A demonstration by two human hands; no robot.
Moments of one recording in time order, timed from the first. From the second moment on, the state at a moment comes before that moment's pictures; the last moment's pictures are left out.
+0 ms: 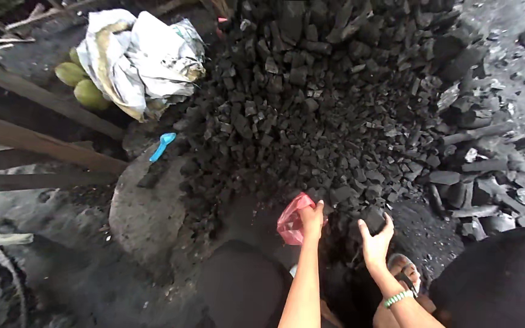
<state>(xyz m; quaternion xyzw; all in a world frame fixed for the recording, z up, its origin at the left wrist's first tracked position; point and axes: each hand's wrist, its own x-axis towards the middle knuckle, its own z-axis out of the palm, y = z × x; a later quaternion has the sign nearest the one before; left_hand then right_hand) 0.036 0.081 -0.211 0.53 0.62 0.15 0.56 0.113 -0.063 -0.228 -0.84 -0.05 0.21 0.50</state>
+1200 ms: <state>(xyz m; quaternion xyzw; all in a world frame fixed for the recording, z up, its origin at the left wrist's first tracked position) 0.024 0.129 -0.126 0.55 0.64 0.45 0.28 0.404 -0.116 -0.206 -0.78 0.30 0.04 0.55</state>
